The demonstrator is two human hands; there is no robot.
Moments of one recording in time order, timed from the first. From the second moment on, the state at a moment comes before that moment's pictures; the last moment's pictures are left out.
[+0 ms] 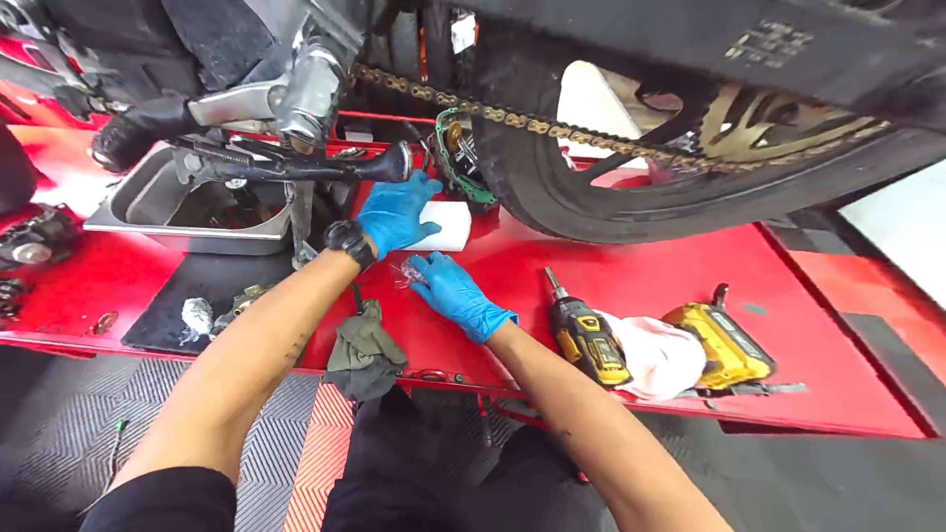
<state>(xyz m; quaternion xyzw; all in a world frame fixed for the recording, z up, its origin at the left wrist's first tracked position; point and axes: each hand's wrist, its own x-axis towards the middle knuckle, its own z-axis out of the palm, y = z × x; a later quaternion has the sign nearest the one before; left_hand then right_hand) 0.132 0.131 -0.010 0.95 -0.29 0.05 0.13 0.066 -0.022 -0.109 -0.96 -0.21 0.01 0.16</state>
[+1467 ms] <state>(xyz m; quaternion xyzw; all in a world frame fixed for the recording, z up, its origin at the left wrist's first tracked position) 0.131 0.089 -0.059 0.96 -0.26 0.00 0.09 -0.207 -0.160 -0.018 -0.64 -0.18 0.53 0.52</state>
